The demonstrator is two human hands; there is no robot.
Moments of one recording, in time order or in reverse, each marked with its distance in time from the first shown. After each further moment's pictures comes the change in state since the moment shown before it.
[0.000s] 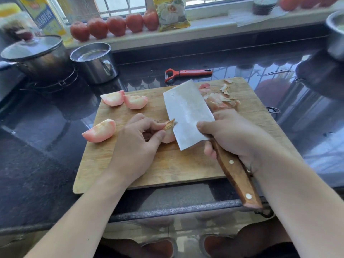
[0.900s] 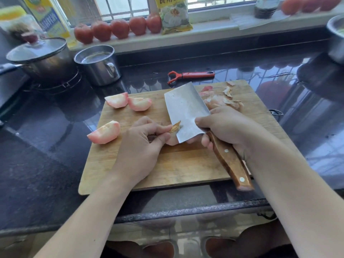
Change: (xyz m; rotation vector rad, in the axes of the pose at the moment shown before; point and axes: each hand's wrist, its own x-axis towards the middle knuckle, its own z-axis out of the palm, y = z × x) left_hand 0.000 -0.001 -0.002 -0.059 -0.015 0.014; right_hand 0.016 -0.018 0.008 0.051 -0.039 0.056
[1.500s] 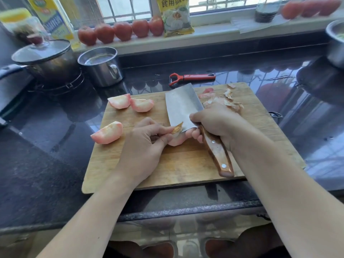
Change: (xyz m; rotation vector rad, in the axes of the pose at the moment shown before) left_hand 0.000 -0.002 0.000 0.013 0.009 0.051; right_hand 0.030 -0.008 0.010 -0.039 0.088 0.052
